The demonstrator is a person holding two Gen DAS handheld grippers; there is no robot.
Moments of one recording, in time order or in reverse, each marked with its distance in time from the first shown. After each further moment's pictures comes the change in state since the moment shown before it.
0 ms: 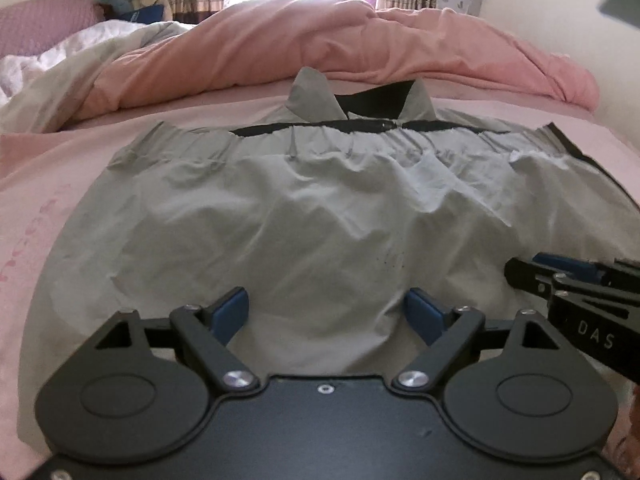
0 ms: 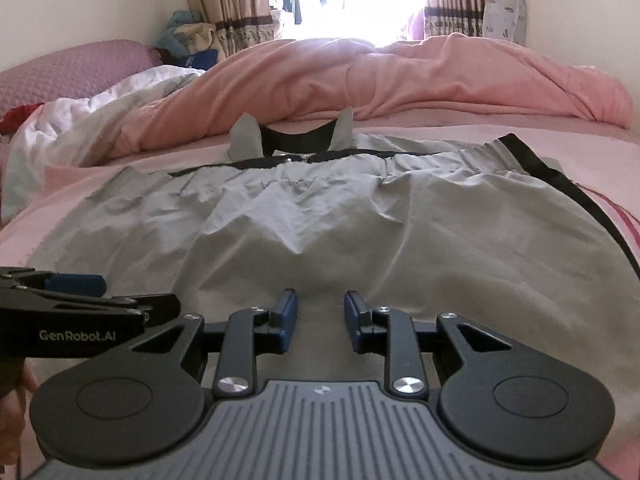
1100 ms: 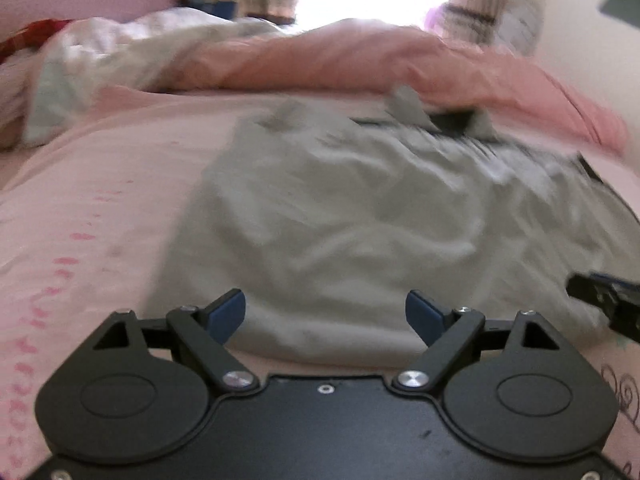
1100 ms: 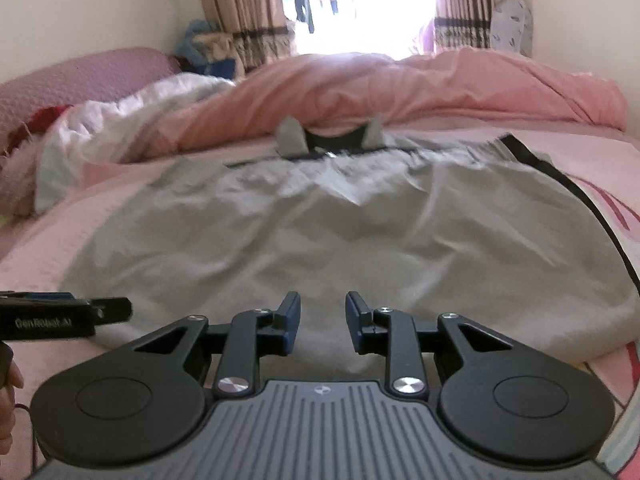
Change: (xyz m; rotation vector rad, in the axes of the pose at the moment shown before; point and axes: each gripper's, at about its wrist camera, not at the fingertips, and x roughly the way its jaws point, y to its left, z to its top) left arm -0.100 0.070 -0.071 -0.197 -0.071 0.115; right arm -0.075 0.043 -0.028 0.015 -0.038 0.051
